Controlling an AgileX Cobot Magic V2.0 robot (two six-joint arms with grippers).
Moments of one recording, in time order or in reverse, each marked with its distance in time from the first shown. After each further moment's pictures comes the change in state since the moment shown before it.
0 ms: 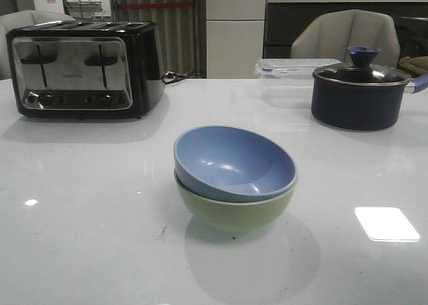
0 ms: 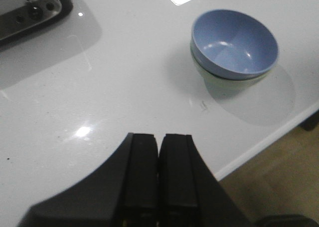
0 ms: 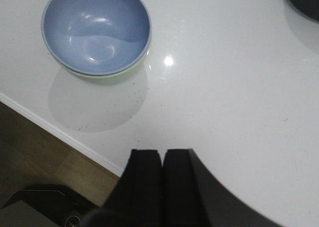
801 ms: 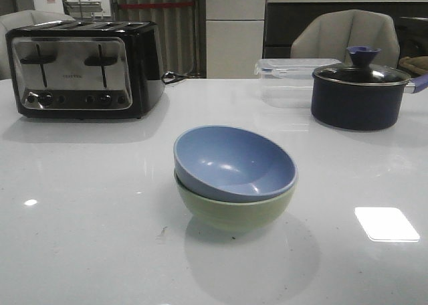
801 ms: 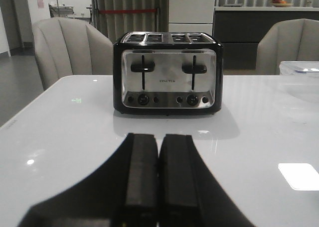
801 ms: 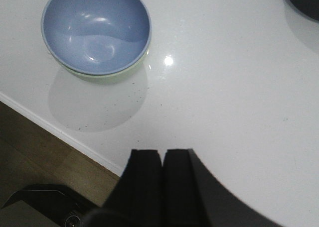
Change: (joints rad) left arm 0.479 -0.608 0.685 -0.096 -0.685 0.000; right arm 0.000 0.000 0.000 0.000 0.001 0.000
